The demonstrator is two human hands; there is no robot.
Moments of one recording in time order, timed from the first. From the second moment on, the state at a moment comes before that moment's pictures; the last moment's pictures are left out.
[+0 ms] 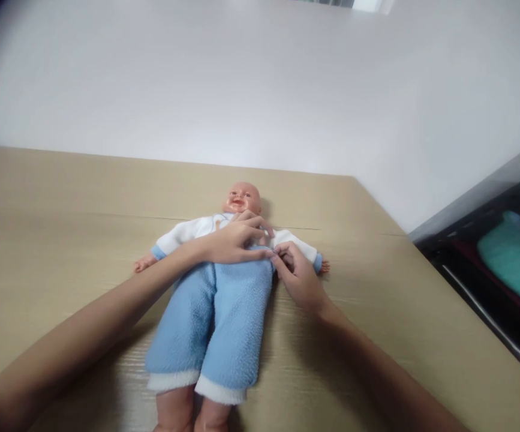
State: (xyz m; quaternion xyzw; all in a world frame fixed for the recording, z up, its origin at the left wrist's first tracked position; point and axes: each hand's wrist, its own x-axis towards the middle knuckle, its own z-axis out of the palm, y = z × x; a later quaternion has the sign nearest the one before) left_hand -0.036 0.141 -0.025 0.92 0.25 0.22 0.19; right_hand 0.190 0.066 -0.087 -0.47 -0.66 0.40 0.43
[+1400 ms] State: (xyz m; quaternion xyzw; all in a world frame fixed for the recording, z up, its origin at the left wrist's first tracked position) left_hand -0.021 0.127 -0.024 0.90 0.23 0.28 0.23; right_hand 0.238 0.068 -0.082 -0.49 -0.81 -0.07 0.30
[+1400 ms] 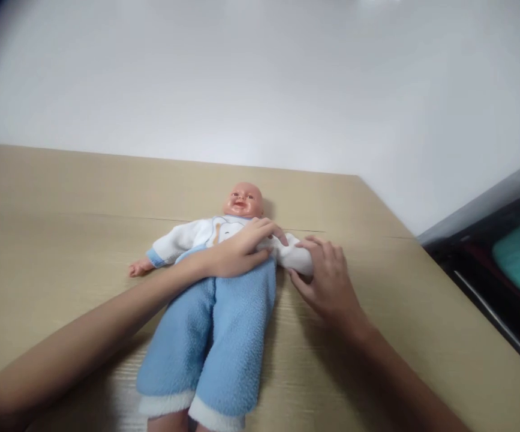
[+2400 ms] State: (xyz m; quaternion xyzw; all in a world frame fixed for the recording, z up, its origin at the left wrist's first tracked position) left_hand -0.025 0.131 -0.037 0.87 0.25 0.34 0.25; right_hand 0.217 0.063 -0.110 -0.53 -0.67 0.30 0.42
